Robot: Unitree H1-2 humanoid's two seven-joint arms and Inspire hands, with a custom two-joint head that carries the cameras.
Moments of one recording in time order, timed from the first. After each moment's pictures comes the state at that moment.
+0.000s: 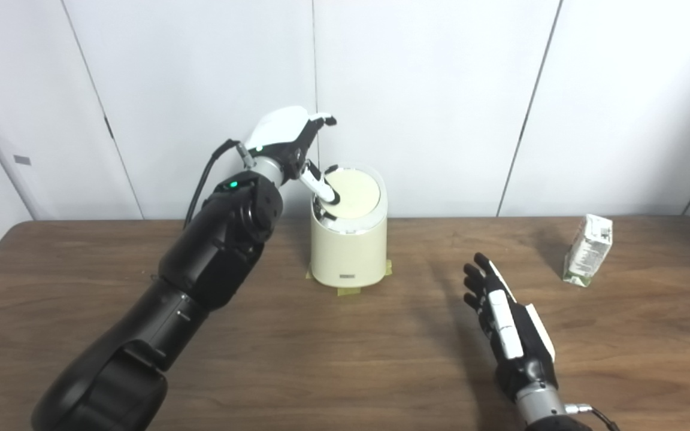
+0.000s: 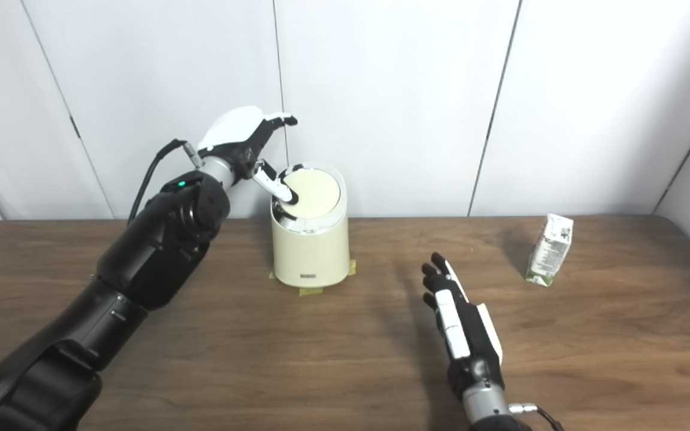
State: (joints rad) left arm -0.96 0.26 -0.49 0.41 0.71 0.36 -0.16; right arm -0.03 0.01 -0.01 -0.21 0.02 0.21 -0.01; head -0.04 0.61
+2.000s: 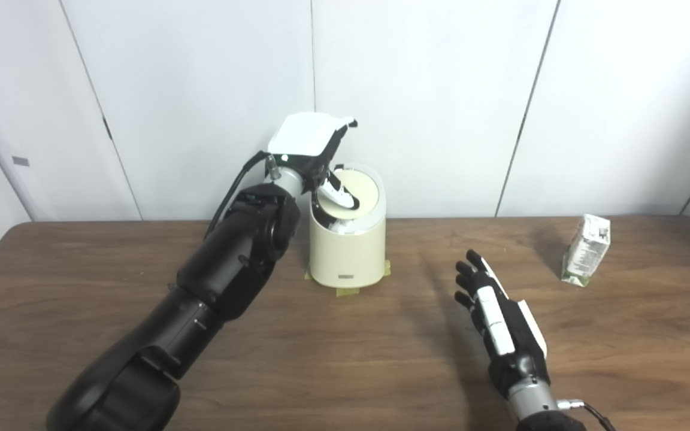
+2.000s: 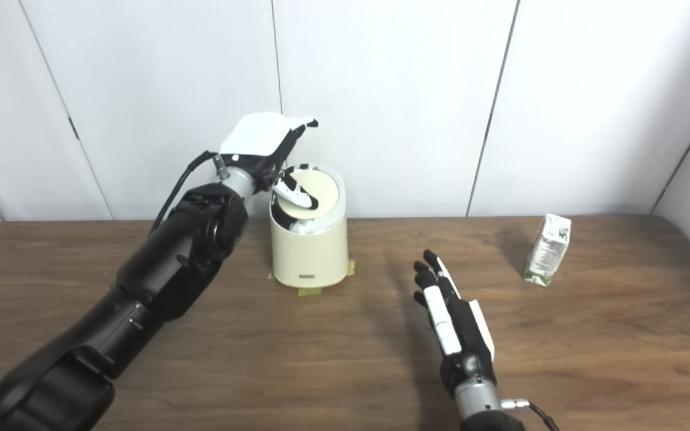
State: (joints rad) left arm -0.95 0.22 -0.53 0.45 0.88 0.26 -0.13; right arm -0.04 0.02 0.00 -0.23 -0.01 0.25 -0.02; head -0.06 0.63
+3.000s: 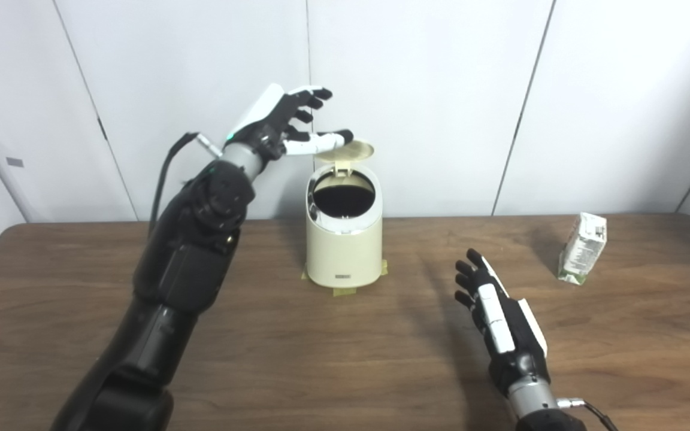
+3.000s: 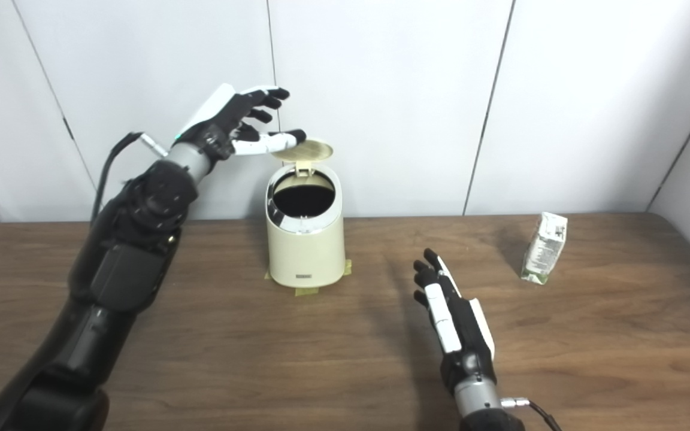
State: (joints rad) left arm -0.85 0.21 -0.18 0.18 0.51 0.35 -0.27; right arm -0.04 0.02 0.00 -0.25 -0.01 0.27 -0.04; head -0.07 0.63
